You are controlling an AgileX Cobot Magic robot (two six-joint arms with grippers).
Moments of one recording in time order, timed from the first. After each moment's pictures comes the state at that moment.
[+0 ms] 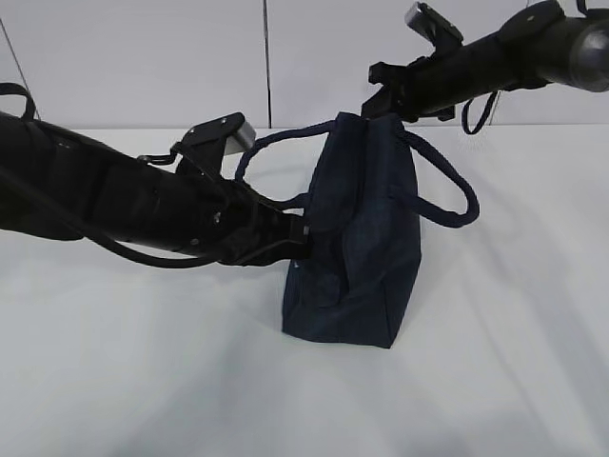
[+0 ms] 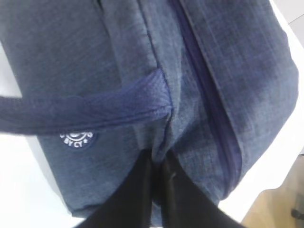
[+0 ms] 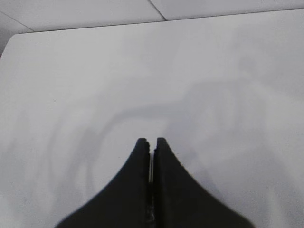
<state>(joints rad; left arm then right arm) -0.59 1.82 -0.98 -1.61 0.37 1.24 0.10 2.39 -2.07 0.95 0.77 -0.59</state>
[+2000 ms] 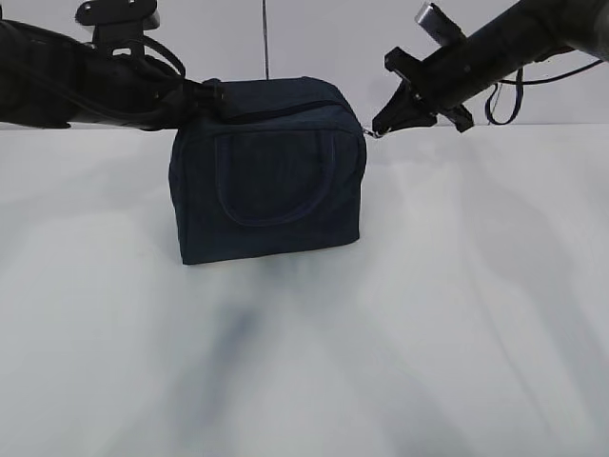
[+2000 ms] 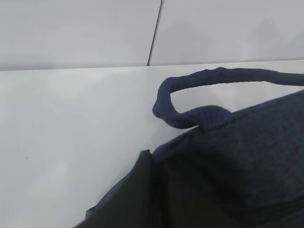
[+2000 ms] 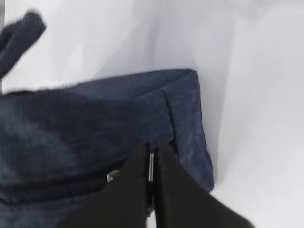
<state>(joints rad) -0.40 1.90 -1.27 -1.53 -0.10 1.24 0.06 2.39 -2.21 0.79 1.18 -0.25</state>
